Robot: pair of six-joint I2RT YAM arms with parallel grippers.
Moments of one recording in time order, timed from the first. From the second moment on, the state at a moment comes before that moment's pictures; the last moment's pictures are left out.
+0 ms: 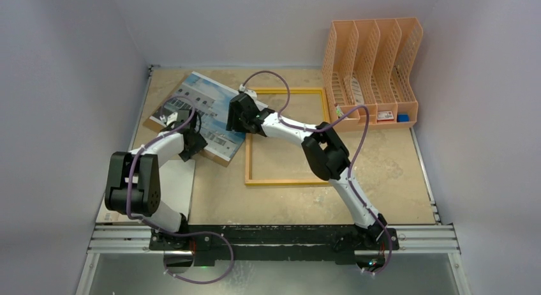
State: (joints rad) left arm -0.08 1.56 0.84 -0.38 -0.28 -0.77; right arm 0.82 2.40 1.95 -0.30 0.13 0.77
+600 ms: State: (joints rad) left arm -0.07 1.52 0.87 -0.39 -0.28 -0.78; right arm 0.75 2.53 2.13 0.01 0.16 0.29
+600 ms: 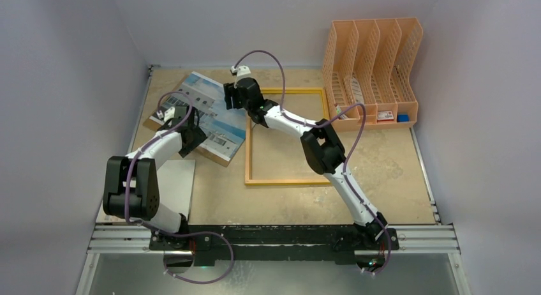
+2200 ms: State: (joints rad) left arm -0.16 2.56 2.13 -0.13 0.06 -0.54; right arm 0.69 1.83 1.35 -0.07 -0.11 0.58
